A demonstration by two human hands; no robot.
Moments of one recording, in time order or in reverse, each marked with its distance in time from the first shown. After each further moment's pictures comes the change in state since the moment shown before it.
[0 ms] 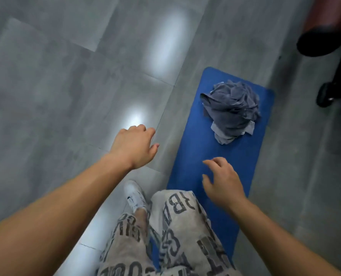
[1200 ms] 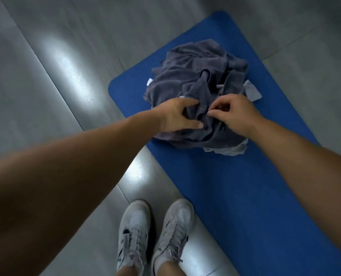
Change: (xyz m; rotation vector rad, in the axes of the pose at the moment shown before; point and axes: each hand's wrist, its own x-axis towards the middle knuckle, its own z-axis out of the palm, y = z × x) left_hand 0.654 0.231 0.166 -0.011 -0.546 0.820; right_hand 0.484 0.323 0.090 0.709 0.423 0.541
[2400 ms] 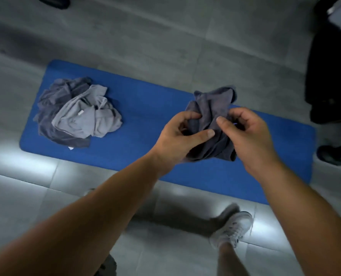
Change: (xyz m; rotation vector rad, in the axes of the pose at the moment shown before) left_hand -0.302 0.514 0.281 -0.812 -0.272 0.042; right_hand -0.650 0.105 -0.189 0.915 0.900 0.439
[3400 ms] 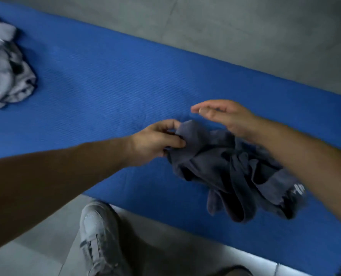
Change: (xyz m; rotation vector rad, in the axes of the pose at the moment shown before) left_hand 0.292 -0.368 0.046 0.138 -0.232 -0.200; right_hand 0.255 0.438 -0.076 -0.161 -0.713 -0.077
